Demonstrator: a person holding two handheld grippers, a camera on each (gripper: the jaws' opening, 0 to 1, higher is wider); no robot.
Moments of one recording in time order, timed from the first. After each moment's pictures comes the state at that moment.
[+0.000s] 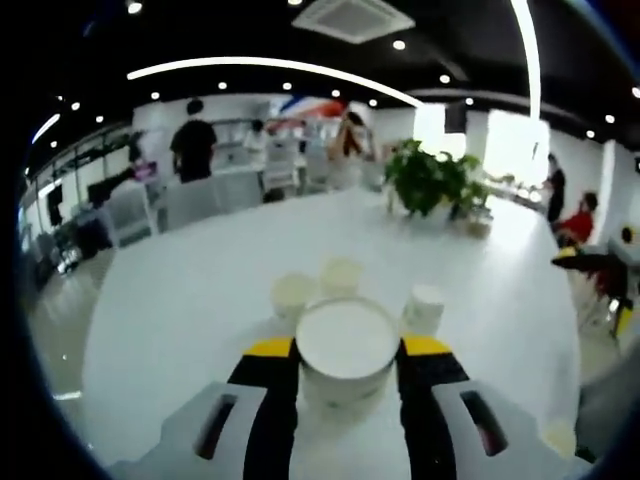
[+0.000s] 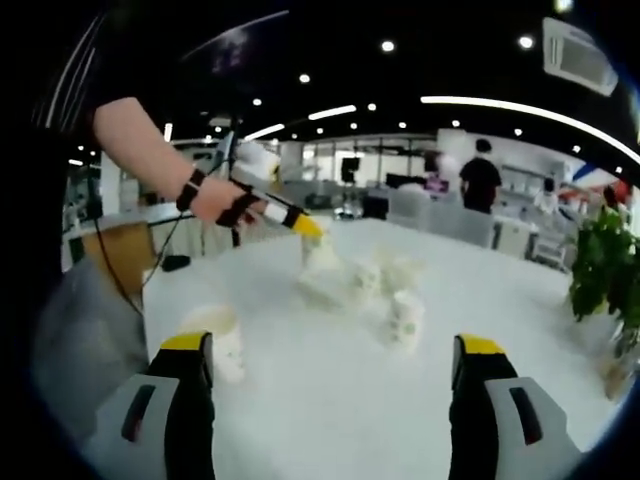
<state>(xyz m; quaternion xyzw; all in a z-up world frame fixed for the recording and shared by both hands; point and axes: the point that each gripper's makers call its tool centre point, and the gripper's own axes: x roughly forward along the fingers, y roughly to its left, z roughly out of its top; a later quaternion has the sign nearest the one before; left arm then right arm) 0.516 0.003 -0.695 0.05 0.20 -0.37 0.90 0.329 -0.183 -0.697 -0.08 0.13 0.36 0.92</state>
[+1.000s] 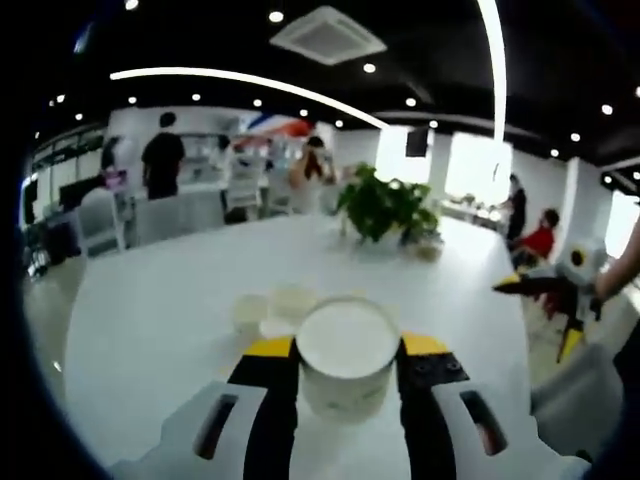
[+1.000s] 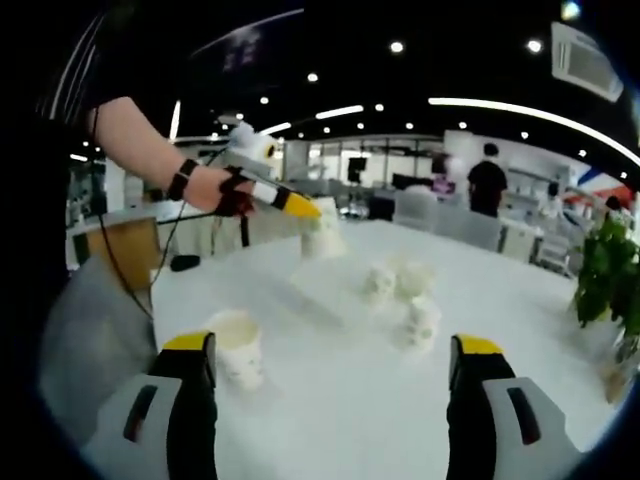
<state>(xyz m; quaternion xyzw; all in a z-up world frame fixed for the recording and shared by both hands) 0.474 -0.005 -0.655 0.00 0.17 -0.45 0.88 0.326 -0.166 -0.692 -0.09 0.13 0.37 0.92</state>
